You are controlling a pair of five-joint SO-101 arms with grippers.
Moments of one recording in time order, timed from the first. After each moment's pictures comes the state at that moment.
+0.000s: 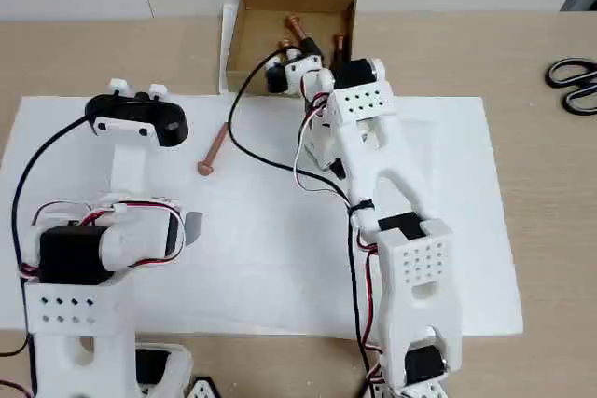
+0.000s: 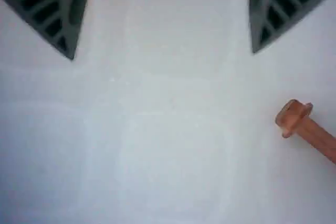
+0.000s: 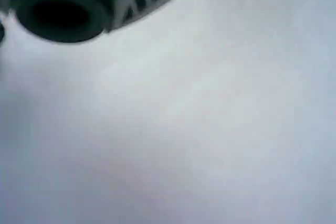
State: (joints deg) left arm -2.0 -45.6 22.9 99.3 -0.7; right arm -18.4 39.3 -40.9 95.6 18.1
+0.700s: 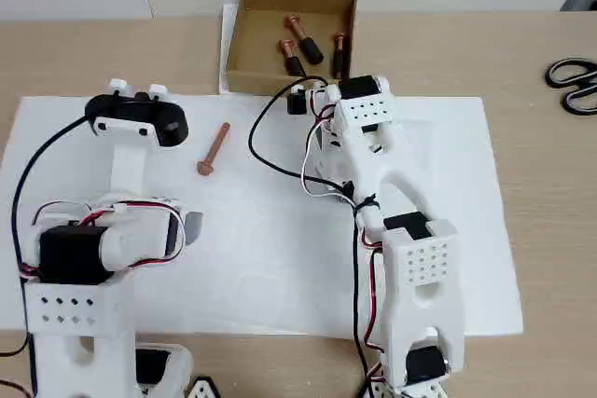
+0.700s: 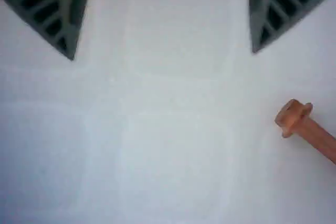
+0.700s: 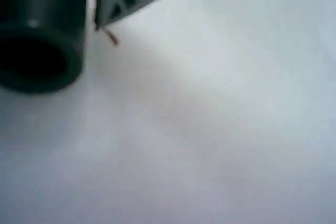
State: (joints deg) left arm -2.0 -45.6 22.9 99.3 -0.7; right arm -16.6 39.2 -28.9 95.9 11.6
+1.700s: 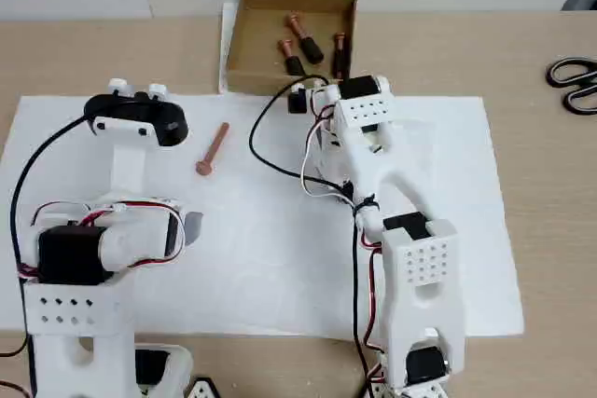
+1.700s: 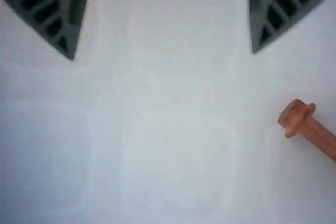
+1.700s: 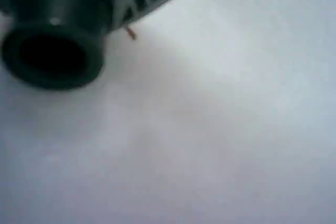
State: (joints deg) left arm -2.0 -45.6 22.9 99.3 -0.7; right arm -17.1 39.4 -28.8 94.9 11.6
